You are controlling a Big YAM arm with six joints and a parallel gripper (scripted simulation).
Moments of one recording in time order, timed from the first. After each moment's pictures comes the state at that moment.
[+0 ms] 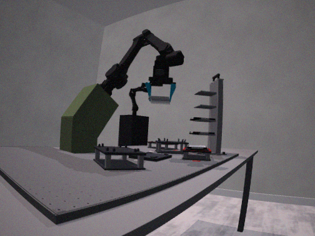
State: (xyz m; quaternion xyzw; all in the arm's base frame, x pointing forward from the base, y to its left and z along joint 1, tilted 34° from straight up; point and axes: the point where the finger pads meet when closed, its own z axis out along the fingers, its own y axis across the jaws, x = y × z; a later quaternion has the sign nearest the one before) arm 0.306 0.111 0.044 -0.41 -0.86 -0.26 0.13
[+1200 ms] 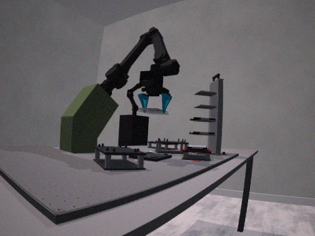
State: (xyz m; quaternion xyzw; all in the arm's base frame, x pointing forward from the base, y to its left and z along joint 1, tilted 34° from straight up) arm 0.306 0.113 -0.016 -0.54 -0.79 -0.23 0.17
